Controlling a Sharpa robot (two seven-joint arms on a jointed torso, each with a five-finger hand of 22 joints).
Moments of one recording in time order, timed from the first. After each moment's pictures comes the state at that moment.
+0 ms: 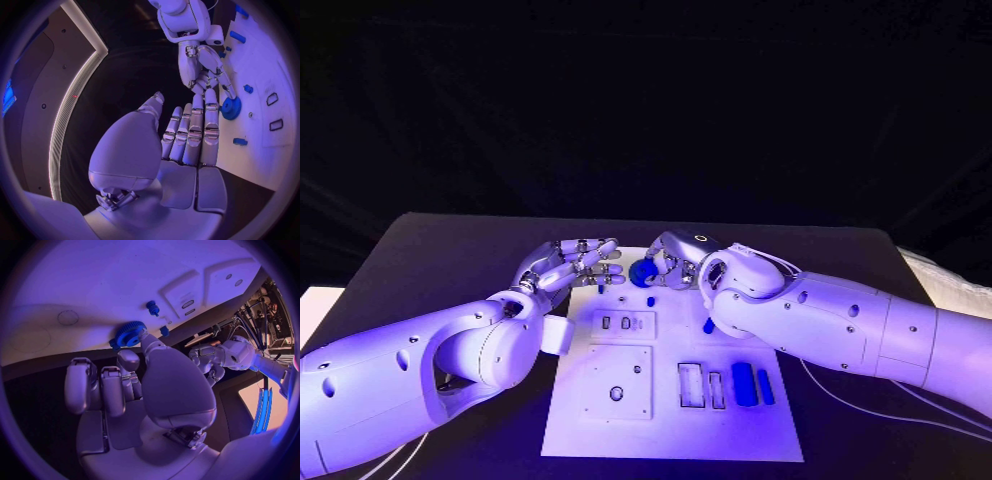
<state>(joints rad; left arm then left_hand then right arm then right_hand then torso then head) 1.12 -0.88 0.01 1.68 -0.01 -0.40 0.41 1.39 -0.06 0.13 0.15 0.14 0.93 0.22 0.07 0.07 1.02 0.17 0.07 0.06 1.15 0.11 0.13 0.18 0.17 1.13 0.21 0.20 0.08 1.19 -0.54 -0.01 1.35 -1.59 -0.34 -0.32 1.33 -0.10 0.19 0.17 0.13 0.89 0.16 0.07 0.07 1.32 0.07 1.02 1.11 1.47 -0.01 1.50 1.31 0.08 1.38 0.10 1.43 1.23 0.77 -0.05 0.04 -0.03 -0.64</state>
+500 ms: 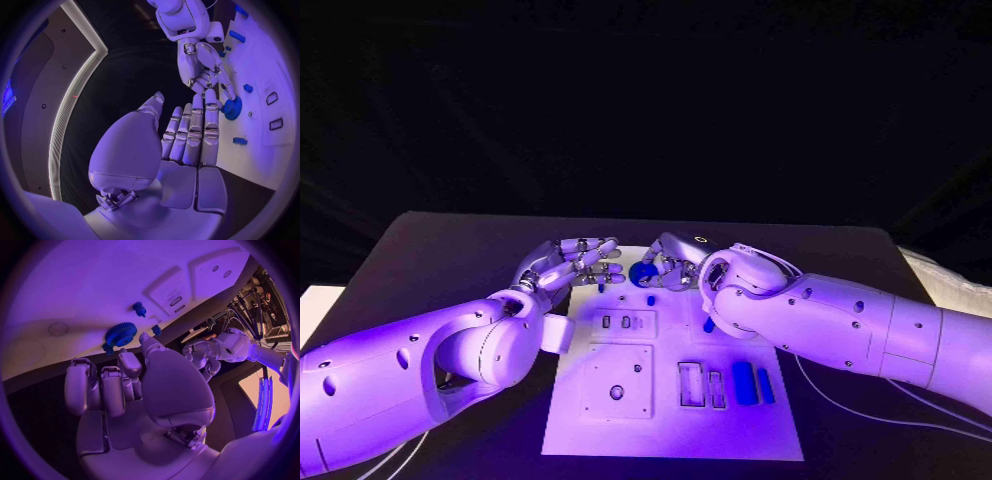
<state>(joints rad) 1.12 -0.88 0.01 1.68 -0.01 -0.40 0.40 1.39 -0.06 0.13 0.14 0.14 0.93 0.22 0.07 0.07 1.02 0.17 0.07 0.06 1.15 0.11 0.13 0.18 0.17 1.13 0.21 0.20 0.08 1.20 -0.54 -0.01 1.36 -1.50 -0.33 -0.28 1.31 -0.08 0.17 0.21 0.16 0.93 0.15 0.08 0.07 1.35 0.07 1.08 1.17 1.47 -0.01 1.50 1.31 0.08 1.39 0.09 1.43 1.25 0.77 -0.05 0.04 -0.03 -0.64</state>
